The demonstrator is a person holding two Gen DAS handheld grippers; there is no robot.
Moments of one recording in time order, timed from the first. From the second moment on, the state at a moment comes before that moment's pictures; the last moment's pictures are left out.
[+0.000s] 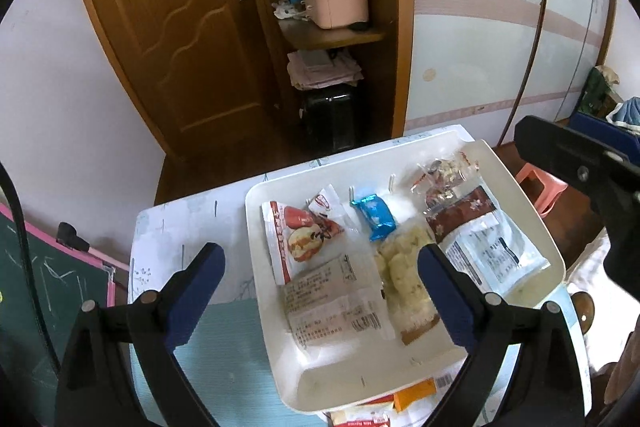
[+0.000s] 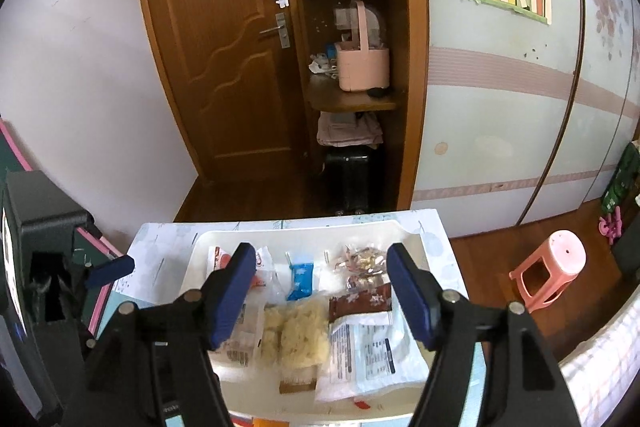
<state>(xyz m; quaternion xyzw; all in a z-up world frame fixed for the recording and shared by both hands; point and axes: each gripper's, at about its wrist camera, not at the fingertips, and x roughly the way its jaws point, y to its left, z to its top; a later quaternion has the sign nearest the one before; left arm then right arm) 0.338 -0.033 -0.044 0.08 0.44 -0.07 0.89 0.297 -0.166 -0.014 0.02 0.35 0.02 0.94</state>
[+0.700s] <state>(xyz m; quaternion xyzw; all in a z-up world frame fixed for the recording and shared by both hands) 0.227 -0.017 -0.023 0.06 0.42 -0.11 0.90 0.189 -0.159 -0.001 0.01 0.30 0.01 0.95</state>
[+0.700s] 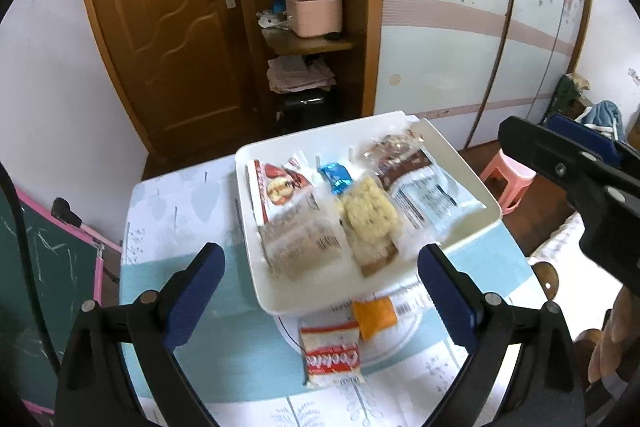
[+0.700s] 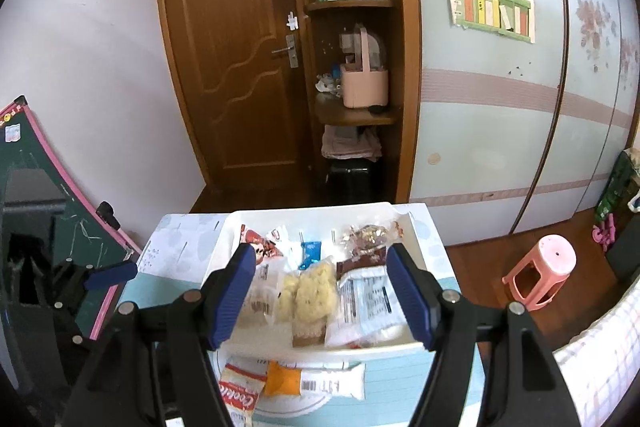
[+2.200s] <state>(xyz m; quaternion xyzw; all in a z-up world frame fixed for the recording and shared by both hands) 0.194 -0.009 -0.227 0.00 0.55 -0.04 0.83 0.190 -0.161 -0.196 -0.08 0.41 0.15 0.89</state>
